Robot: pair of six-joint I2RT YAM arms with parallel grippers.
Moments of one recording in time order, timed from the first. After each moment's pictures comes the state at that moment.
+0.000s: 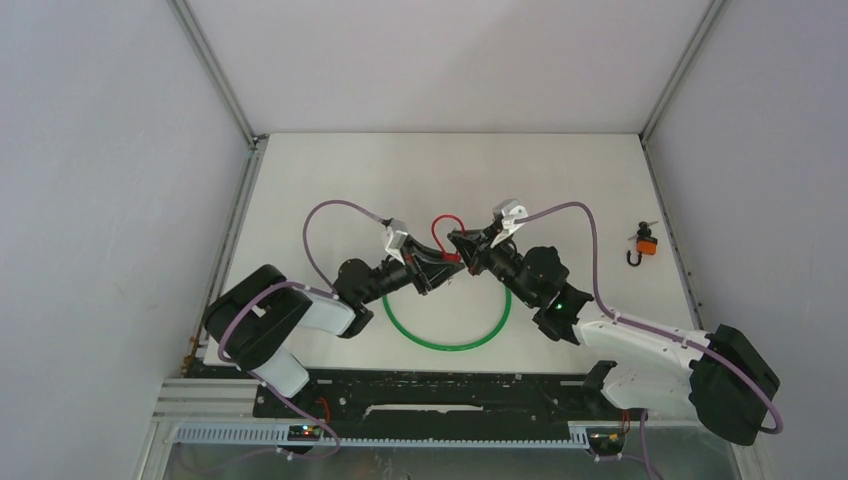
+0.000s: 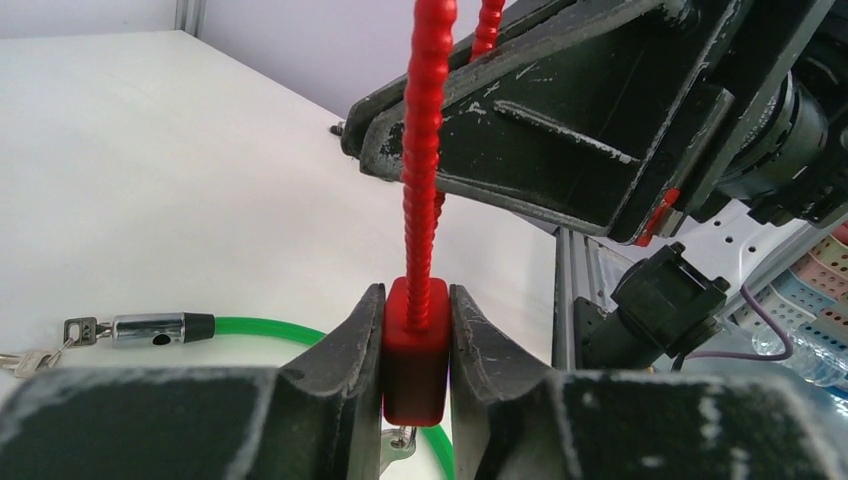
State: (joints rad) left arm -0.71 1.59 0.39 1.48 0.46 -0.56; right arm 0.86 1.13 0.55 0.66 0.09 0.25
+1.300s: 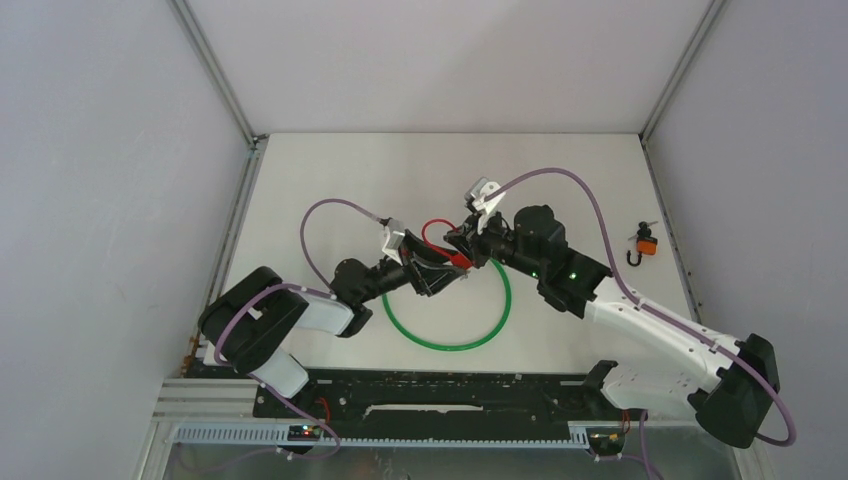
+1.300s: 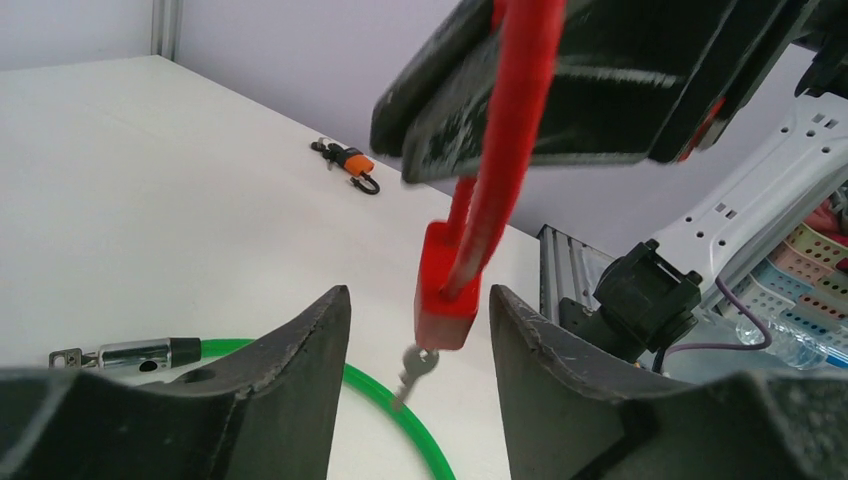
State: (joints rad) left arm -0.71 1.57 0.39 1.50 0.51 -0.56; right arm 0.82 1.12 0.91 0.03 -0.14 0.04
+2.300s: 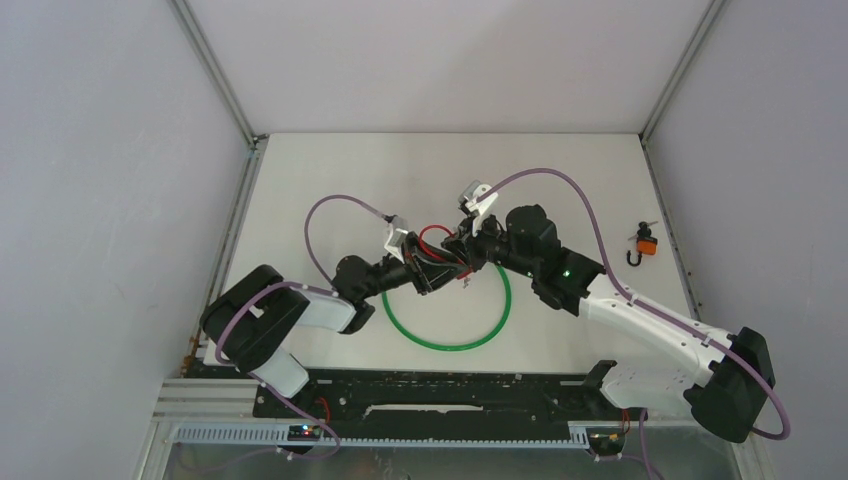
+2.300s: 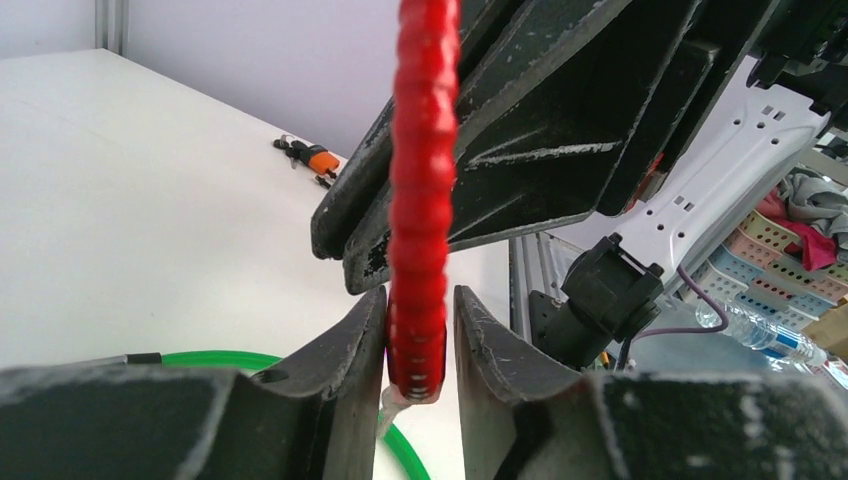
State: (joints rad) left arm -0.71 1.58 0.42 1.50 0.58 -0.60; right arm 0.82 1.16 0.91 -0.02 -0.16 0.06
